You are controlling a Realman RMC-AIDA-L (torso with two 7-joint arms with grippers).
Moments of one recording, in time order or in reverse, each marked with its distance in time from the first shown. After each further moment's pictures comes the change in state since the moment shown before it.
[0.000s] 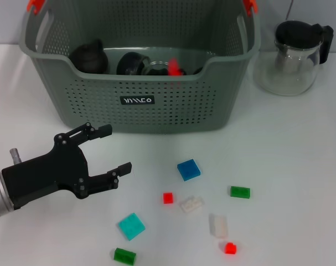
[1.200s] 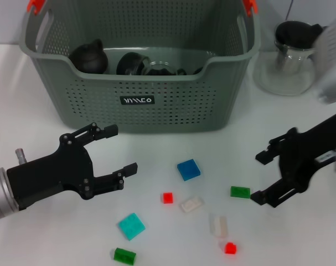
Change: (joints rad) left arm -0.010 -0.001 0.000 -0.023 -0.003 0.015 0.000; right arm -0.452 0.085 -0.210 -0.349 -0.143 -0.544 -0.285
